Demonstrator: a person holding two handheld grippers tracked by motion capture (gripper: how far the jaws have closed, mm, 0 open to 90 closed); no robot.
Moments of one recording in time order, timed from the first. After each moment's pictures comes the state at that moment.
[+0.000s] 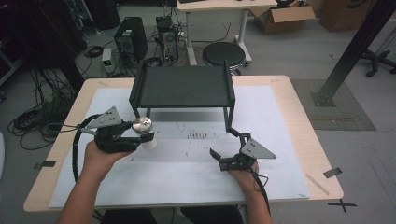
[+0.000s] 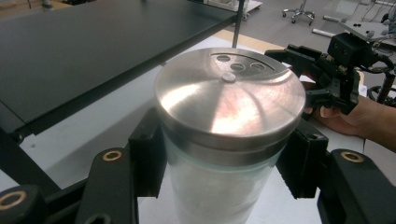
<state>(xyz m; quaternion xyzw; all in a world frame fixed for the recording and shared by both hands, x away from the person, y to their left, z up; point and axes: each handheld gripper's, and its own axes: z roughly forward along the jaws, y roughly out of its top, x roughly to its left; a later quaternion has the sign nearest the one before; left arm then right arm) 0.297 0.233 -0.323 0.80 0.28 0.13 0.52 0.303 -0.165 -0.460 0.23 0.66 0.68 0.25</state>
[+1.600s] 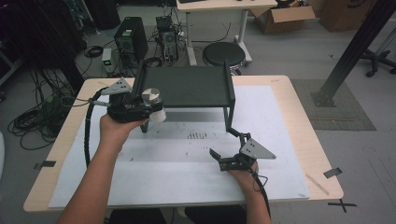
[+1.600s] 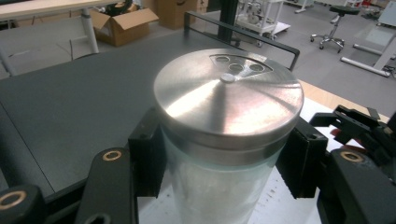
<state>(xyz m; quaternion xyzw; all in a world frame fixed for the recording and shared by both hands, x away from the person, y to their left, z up) 0.359 0.208 -0.293 0.76 0.34 0.16 0.53 0.303 -0.165 -0.460 0.23 0.66 0.67 0.25</state>
